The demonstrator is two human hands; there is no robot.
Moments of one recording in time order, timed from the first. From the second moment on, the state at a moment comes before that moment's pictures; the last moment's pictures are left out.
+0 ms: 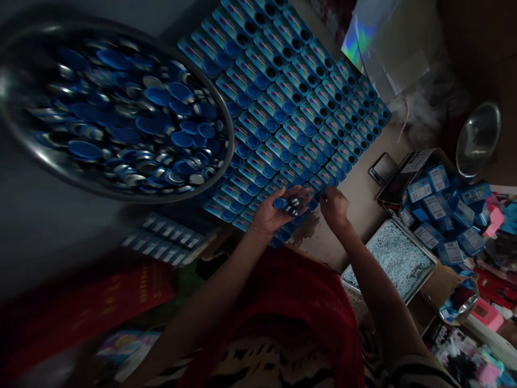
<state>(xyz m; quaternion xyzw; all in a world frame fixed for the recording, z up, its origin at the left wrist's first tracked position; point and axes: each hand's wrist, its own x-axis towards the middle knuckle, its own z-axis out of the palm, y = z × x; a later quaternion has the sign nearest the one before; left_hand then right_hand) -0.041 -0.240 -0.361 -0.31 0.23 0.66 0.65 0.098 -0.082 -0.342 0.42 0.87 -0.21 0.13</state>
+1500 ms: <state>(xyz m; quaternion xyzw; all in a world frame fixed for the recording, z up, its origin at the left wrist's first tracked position) -0.070 -0.131 -0.339 -0.33 0.27 0.68 0.59 0.052 -0.108 -0.323 0.53 0.75 -0.39 -0.12</state>
